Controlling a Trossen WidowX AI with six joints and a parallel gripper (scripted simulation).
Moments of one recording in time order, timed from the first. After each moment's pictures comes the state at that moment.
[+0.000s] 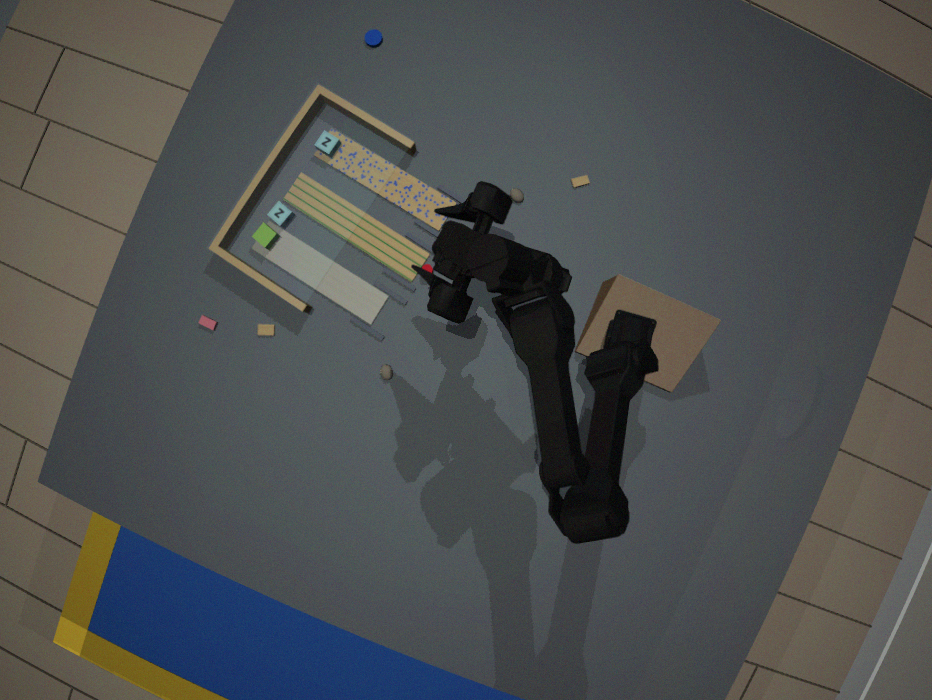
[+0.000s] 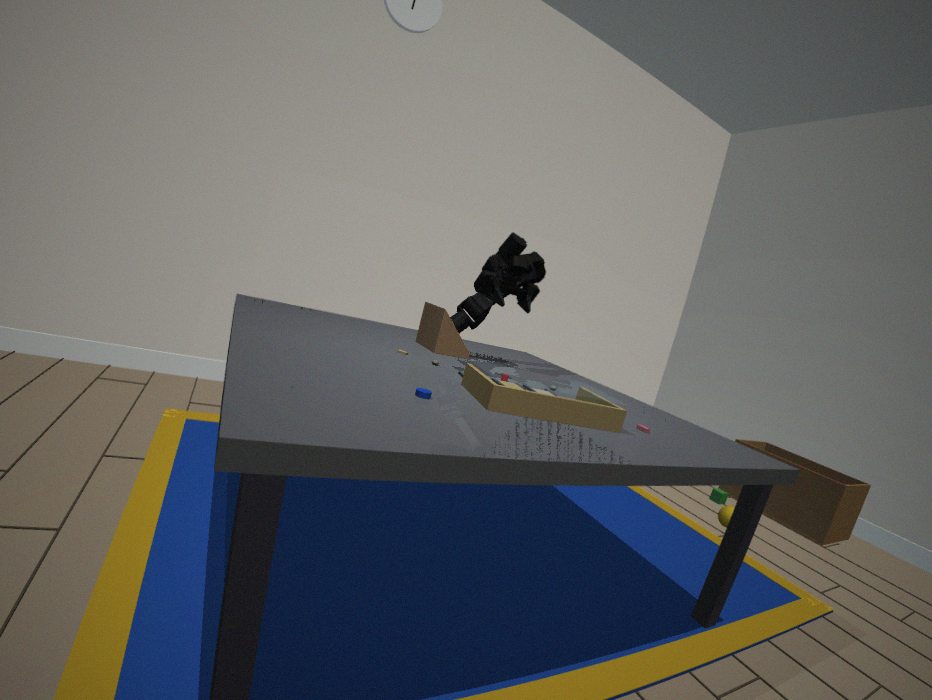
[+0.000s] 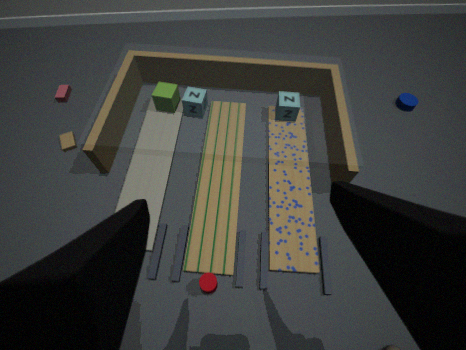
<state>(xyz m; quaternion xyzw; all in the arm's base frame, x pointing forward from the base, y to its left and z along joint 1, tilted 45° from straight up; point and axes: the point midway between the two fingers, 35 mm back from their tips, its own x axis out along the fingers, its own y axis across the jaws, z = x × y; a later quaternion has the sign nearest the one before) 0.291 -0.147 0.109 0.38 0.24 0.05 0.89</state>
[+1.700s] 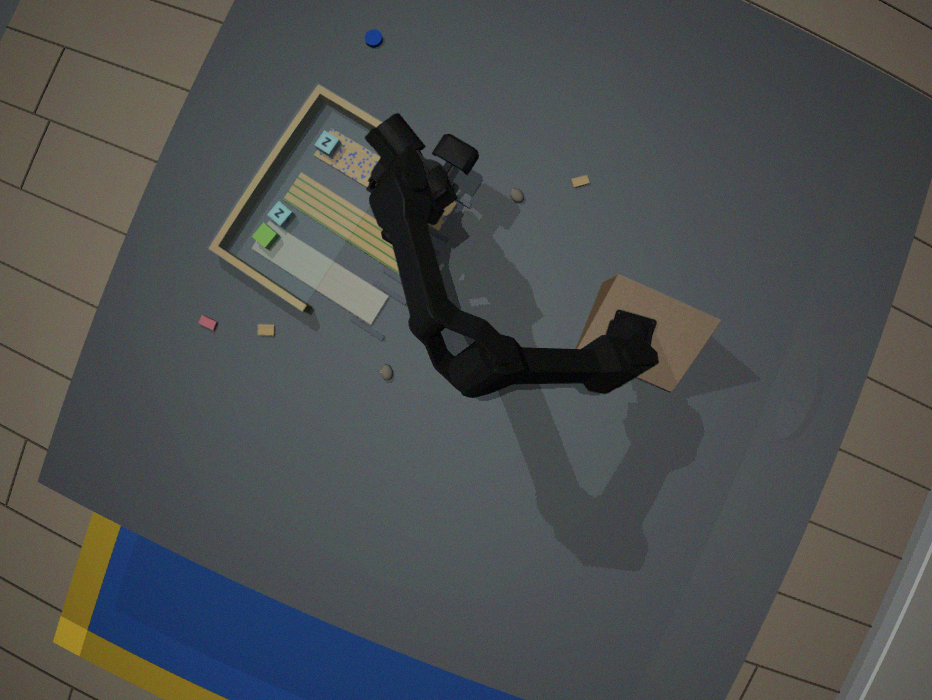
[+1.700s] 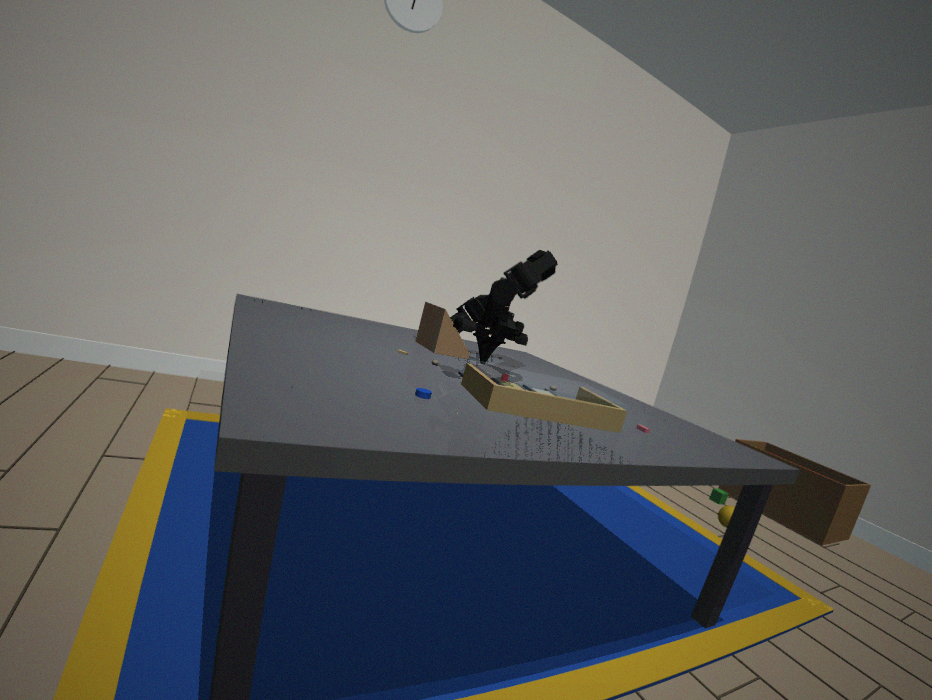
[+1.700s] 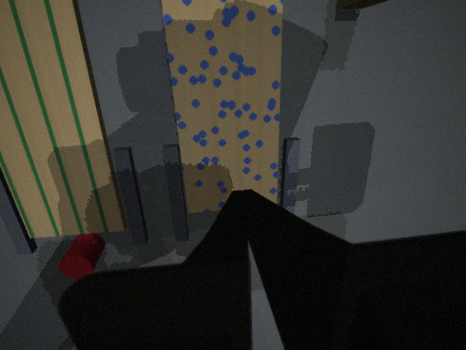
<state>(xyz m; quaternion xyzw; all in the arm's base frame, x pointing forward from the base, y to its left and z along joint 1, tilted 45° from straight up) 0.356 -0.110 -0.039 0.37 0.63 0.16 0.66</state>
